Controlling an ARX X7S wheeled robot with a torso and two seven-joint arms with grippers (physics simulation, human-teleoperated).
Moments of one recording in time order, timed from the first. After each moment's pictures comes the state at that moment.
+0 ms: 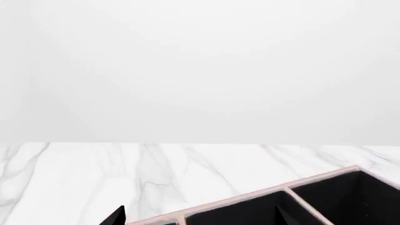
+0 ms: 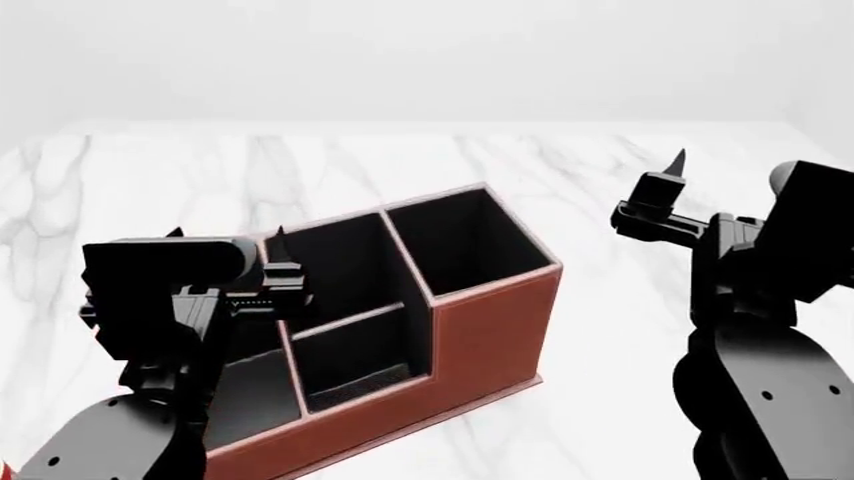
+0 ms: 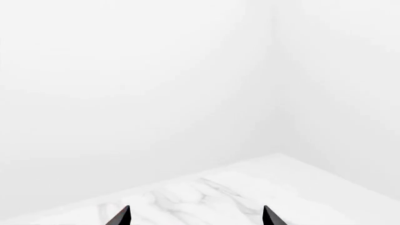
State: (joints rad) left arm -0.38 -0.23 -0.02 0.76 -0.43 -1.04 -0.31; right arm 0.57 0.19 0.10 -0.62 0.29 0.98 0.45
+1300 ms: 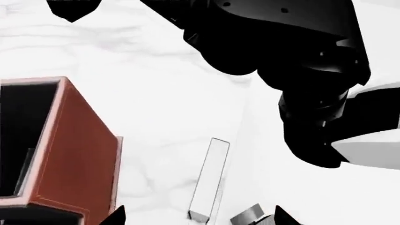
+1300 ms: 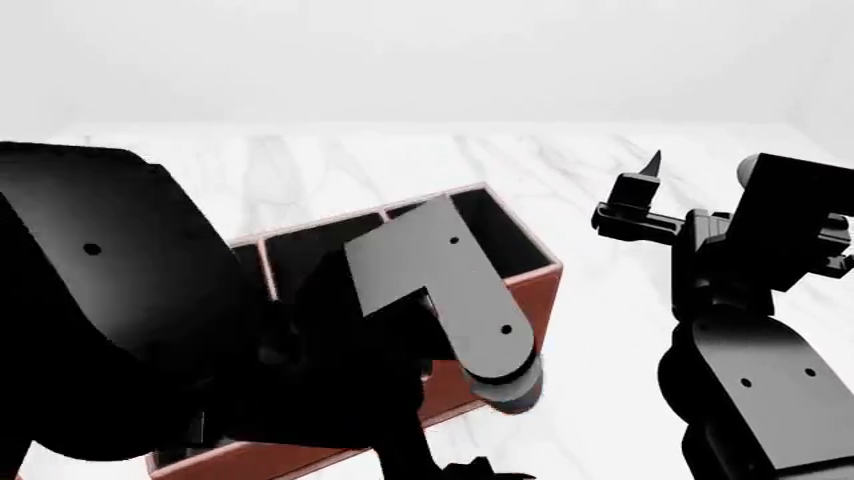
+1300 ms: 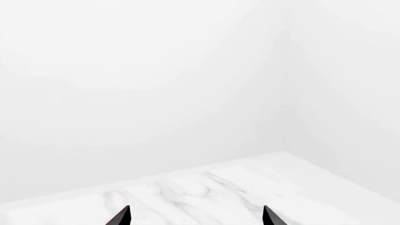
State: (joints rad) left arm -1.46 -0.43 0.73 0.25 -2.47 -1.44 -0.88; right arm 0.60 0.21 0.03 -0.59 0.31 1.00 0.48
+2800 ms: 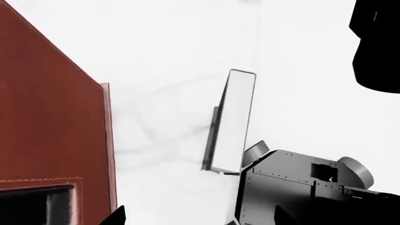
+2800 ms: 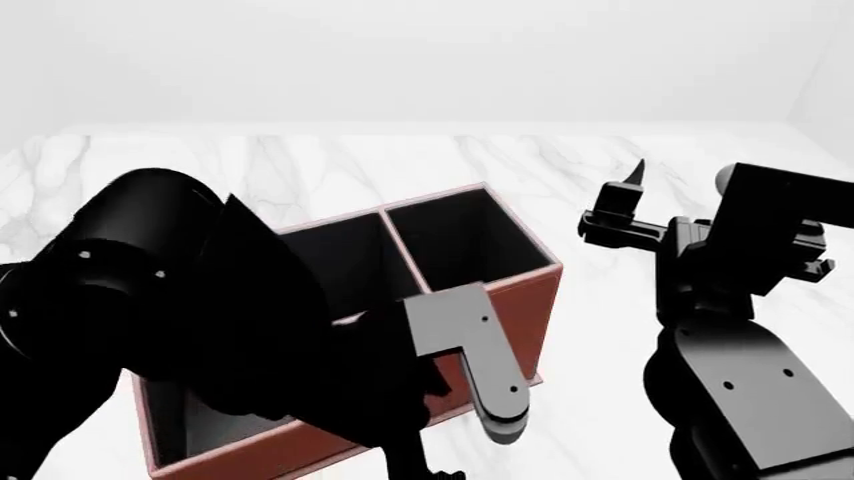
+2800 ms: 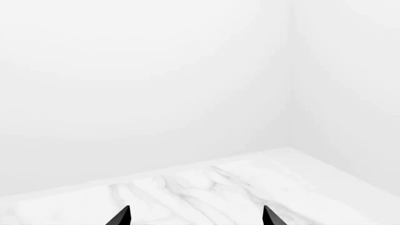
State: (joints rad) left arm -1.45 -0.40 0.96 0.23 -1.73 -1.52 -0.14; right arm 0.58 0.21 0.00 -0.56 0.34 0.96 0.50
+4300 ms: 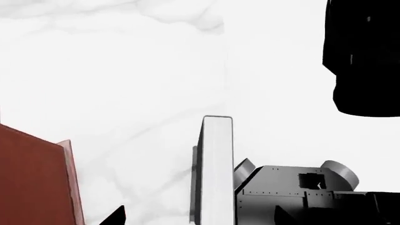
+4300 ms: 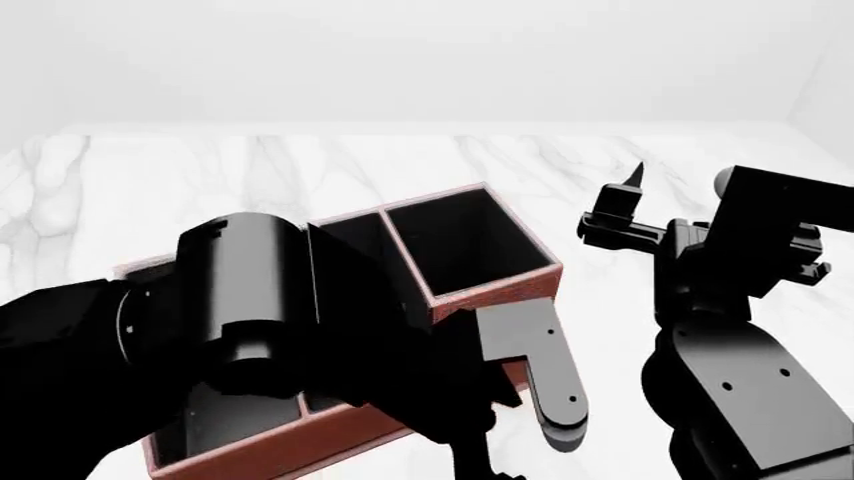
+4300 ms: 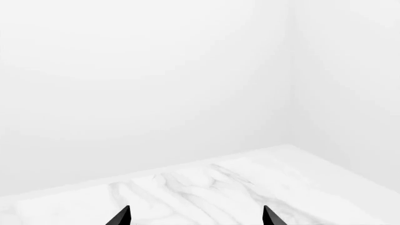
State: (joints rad) left arm -1.42 -0.30 1.17 0.17 -1.29 -1.23 0.32; right arm 0.57 0.23 -0.01 -0.54 0.38 0.93 0.54
